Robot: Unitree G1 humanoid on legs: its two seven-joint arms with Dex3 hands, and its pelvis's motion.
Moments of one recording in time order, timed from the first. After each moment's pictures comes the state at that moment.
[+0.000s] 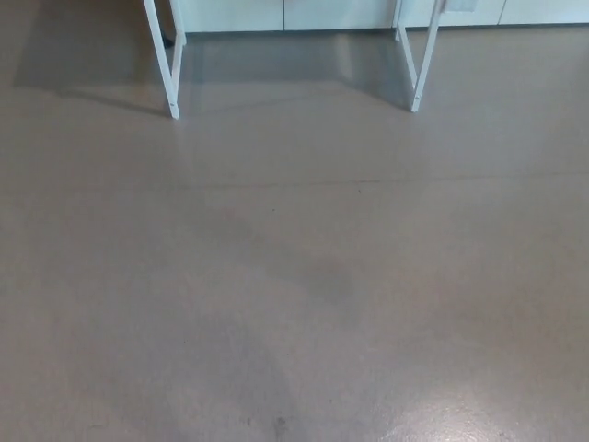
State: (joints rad) left_arm -0.03 0.42 0.61 1.20 -0.10 -0.01 -0.20; right_arm -0.09 -0.40 -0.19 1.21 -0.08 -0.06 0.04
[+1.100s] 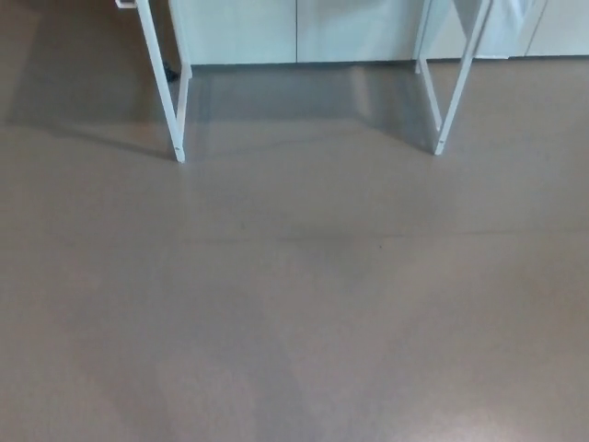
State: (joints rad) left_arm -0.09 0.45 0.65 1.27 -0.27 -0.07 -0.30; right_arm -0.12 -0.44 -0.24 1.29 -0.03 -0.15 0.06
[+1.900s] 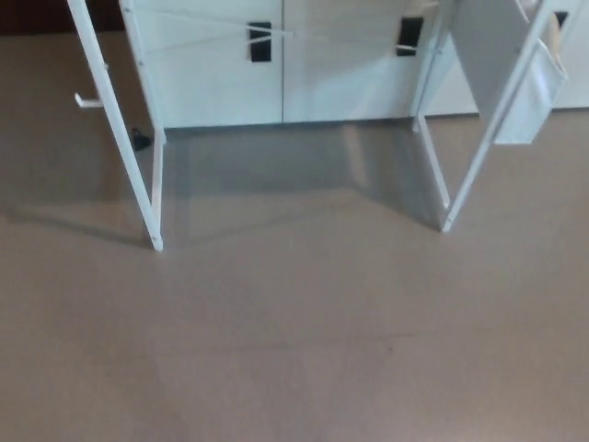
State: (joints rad) left_arm -0.08 0.49 0.61 1.27 -0.30 -0.06 -0.31; right_arm -0.14 -0.42 -0.19 1.30 -0.04 -0.15 0.06
